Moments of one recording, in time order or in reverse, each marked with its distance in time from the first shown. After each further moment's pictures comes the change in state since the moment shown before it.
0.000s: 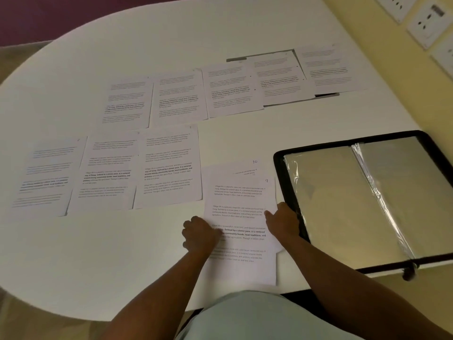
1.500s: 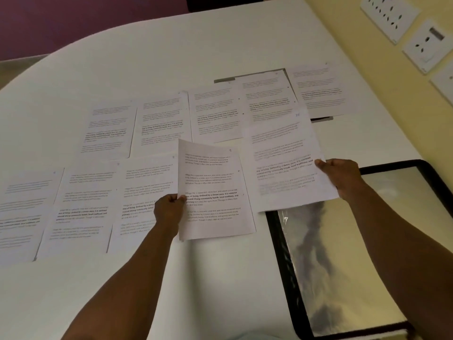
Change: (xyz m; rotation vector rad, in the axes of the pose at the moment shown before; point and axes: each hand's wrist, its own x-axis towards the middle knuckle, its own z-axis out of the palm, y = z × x) left_hand 0.120 0.104 -0.066 -0.689 0.145 0.055; right_hand 0.186 -0.045 -0.206 0.523 0.085 -0.003
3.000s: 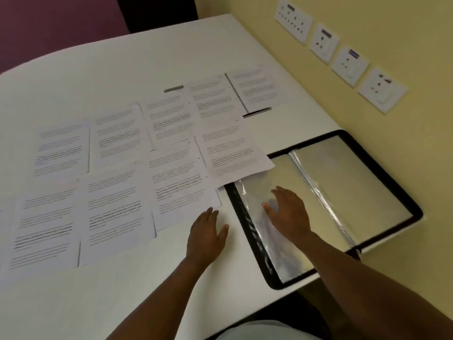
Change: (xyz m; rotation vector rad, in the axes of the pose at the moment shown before) left_hand -0.165 -0.051 0.056 0.761 -0.460 0.811; right_hand -0.142 0.144 0.001 -0.799 0.178 -0.549
